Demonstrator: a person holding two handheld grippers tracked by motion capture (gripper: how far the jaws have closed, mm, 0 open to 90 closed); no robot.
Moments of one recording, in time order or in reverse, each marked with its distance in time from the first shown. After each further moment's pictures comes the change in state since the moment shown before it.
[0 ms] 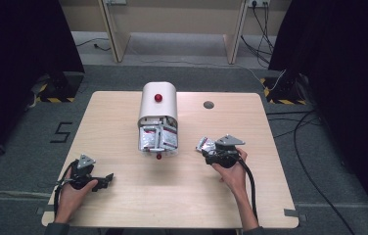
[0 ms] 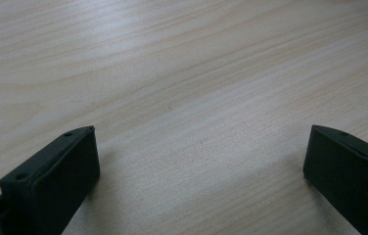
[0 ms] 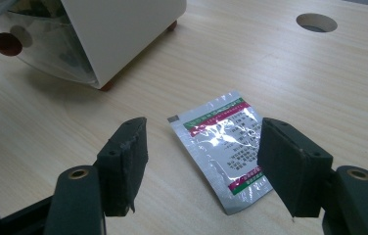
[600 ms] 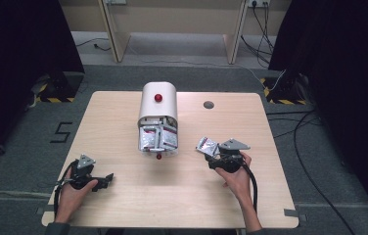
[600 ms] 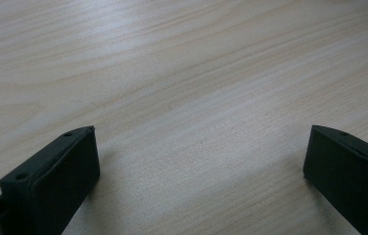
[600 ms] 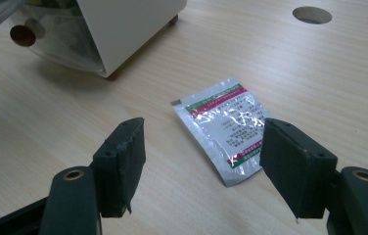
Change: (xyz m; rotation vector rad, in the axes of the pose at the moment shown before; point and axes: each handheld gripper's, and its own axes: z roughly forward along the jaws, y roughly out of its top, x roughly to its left) left arm 0.000 0.000 0.000 0.000 0.001 -0.001; right arm 0.001 -0.010 -0.017 0.006 0.005 0.016
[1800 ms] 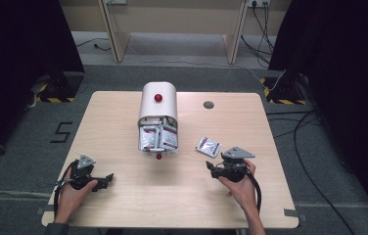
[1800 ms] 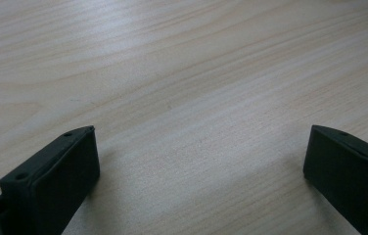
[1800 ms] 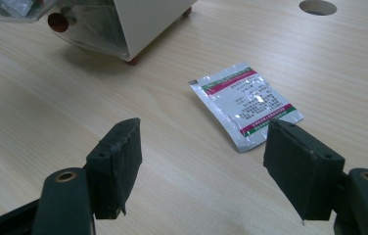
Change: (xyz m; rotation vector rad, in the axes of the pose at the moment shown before) left arm 0.000 0.000 0.000 0.001 -0.001 0.002; right arm 0.009 -0.013 -0.026 -0.003 0.020 -0.010
